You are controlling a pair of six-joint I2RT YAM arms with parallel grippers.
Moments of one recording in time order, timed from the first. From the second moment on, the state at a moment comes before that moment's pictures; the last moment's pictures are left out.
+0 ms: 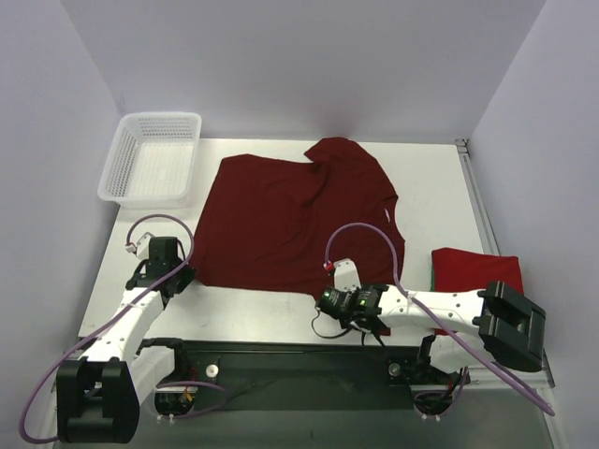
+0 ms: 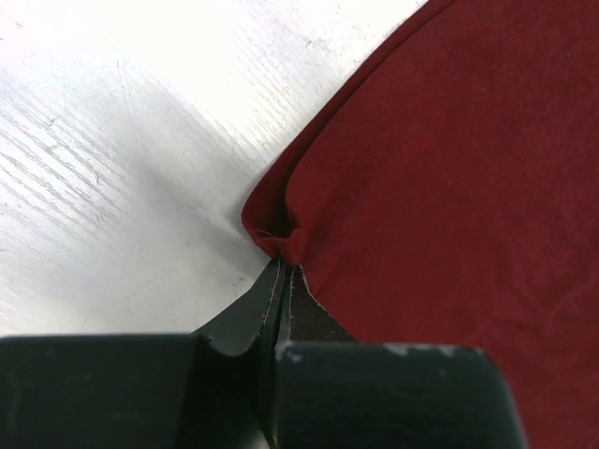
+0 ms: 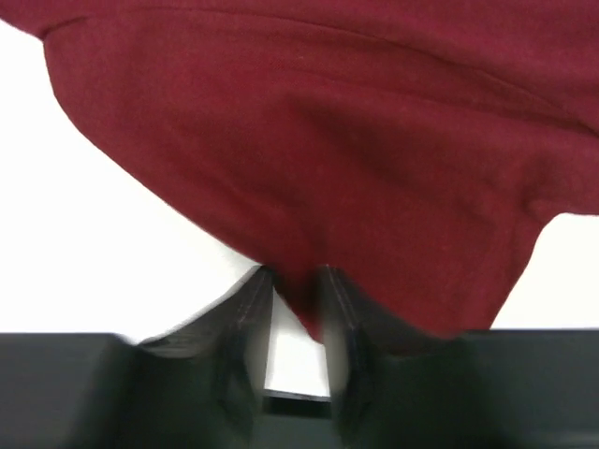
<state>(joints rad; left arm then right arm) -0.04 0.97 0.45 -0.40 -0.19 -0.88 1.17 1.32 0.62 -0.63 0.48 0.80</state>
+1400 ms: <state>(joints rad) -0.04 0.99 0.45 -0.39 -0.16 -0.87 1.10 1.08 0.61 -0.76 0.43 1.02</state>
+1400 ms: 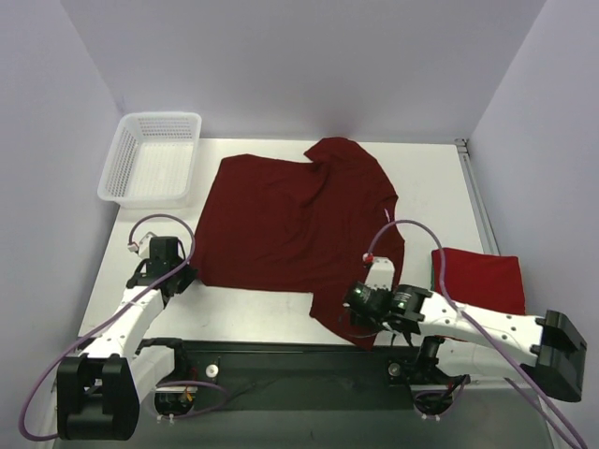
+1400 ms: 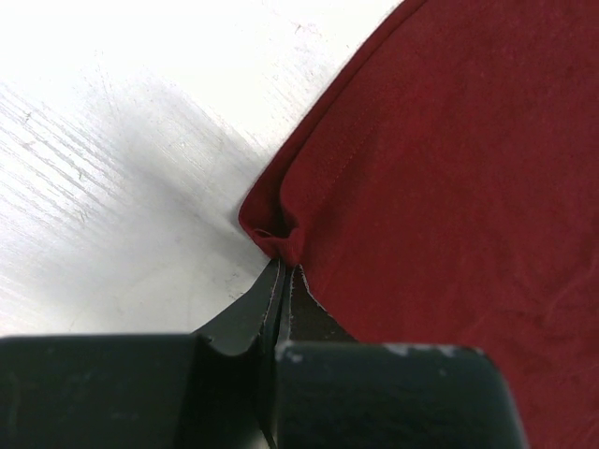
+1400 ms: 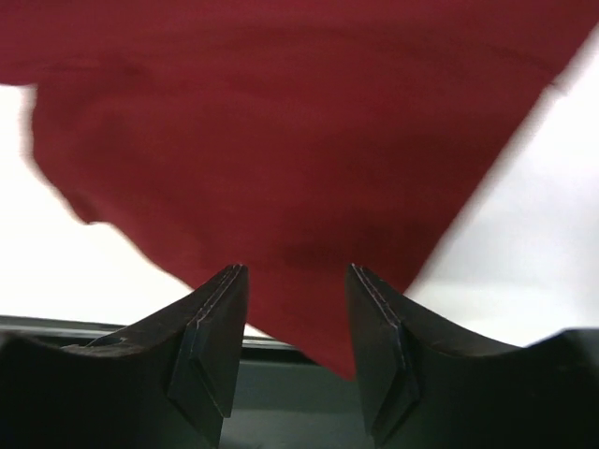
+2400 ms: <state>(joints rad) -0.04 0.97 0.45 -0.39 -0.16 -0.86 1.15 0.68 0.26 -0.73 0.33 1.58</state>
